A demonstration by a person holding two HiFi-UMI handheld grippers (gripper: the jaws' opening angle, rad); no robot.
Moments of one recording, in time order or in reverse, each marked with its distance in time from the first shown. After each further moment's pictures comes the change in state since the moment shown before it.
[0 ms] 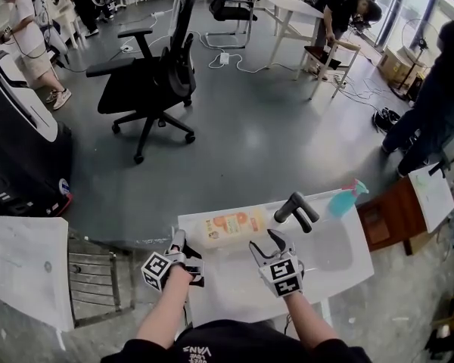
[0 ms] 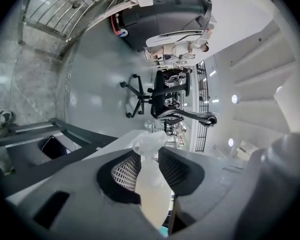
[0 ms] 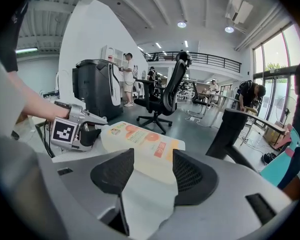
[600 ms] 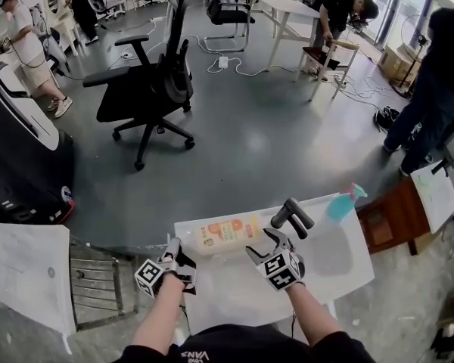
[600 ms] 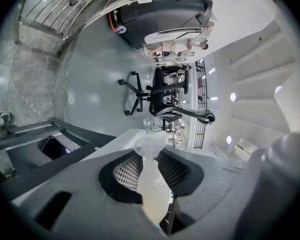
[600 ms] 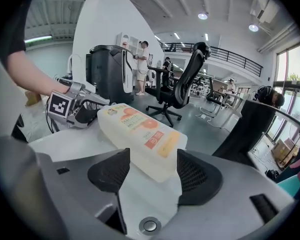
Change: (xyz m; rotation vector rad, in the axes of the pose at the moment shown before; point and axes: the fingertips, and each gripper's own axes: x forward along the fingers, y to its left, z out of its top) left arm -0.001 -0.001 0.002 0.015 0.035 -0.019; right arm 0.029 -0.017 -0.020 -0.177 0.097 0.109
